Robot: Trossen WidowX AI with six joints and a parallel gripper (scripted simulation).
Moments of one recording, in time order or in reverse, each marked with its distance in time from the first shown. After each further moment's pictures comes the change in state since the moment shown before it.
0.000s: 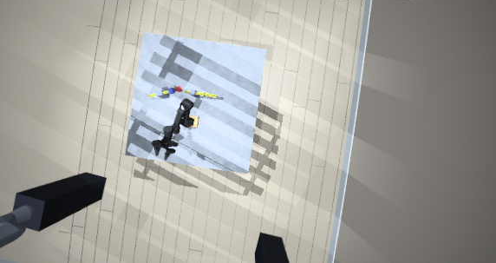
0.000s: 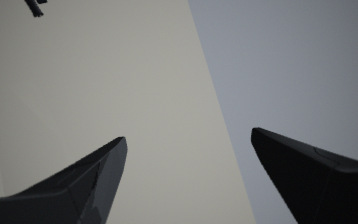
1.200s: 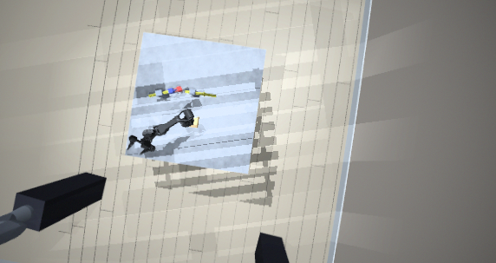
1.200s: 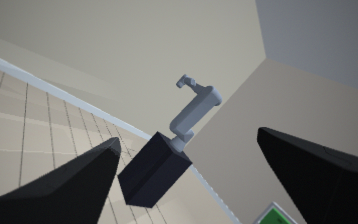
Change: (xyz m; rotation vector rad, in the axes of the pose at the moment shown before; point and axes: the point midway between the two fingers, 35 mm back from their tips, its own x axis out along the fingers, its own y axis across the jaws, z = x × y) arm -0.053 -0.035 -0.200 0.231 0.809 0.026
